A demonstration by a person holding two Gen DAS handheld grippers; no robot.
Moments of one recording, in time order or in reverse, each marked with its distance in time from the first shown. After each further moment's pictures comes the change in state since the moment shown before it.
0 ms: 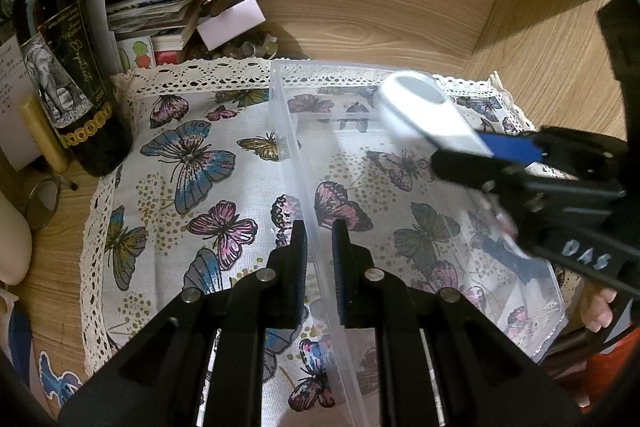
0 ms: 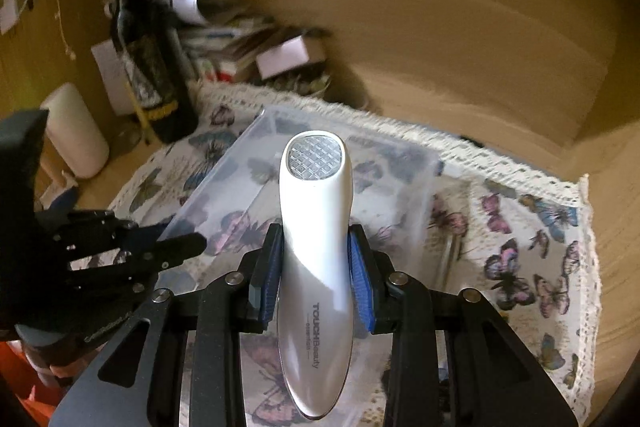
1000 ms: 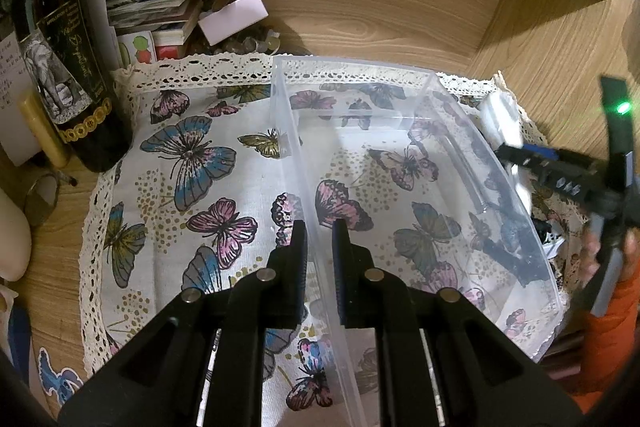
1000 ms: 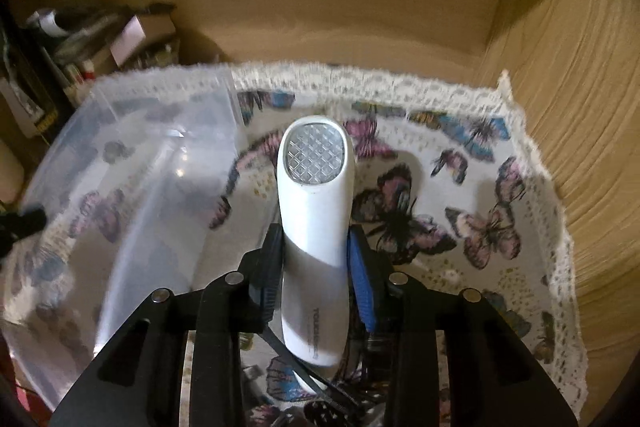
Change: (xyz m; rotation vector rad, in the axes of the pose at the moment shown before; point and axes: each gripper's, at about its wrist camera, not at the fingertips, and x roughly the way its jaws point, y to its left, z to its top) left arm 0.003 0.002 0.001 -0.012 0.020 0.001; right arm -0.008 -0.110 -0.049 0.219 0.019 -0.182
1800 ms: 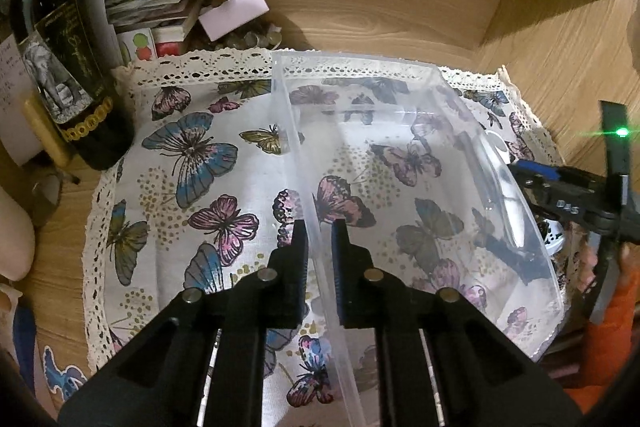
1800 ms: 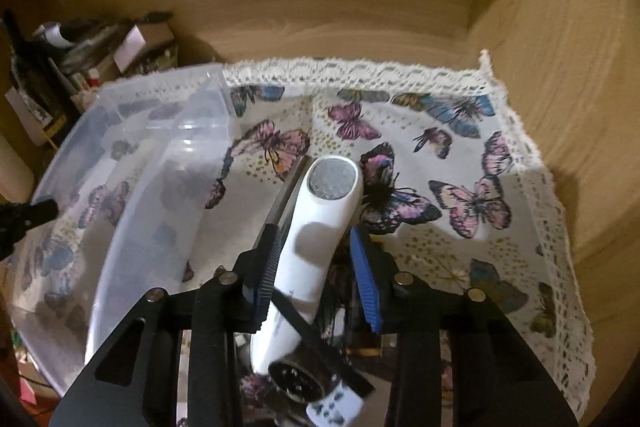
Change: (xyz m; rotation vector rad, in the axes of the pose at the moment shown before) left arm 0.003 -0.001 0.000 -0.003 0.025 0.011; right arm 0.019 -0.014 -0.011 0.021 0.085 0.020
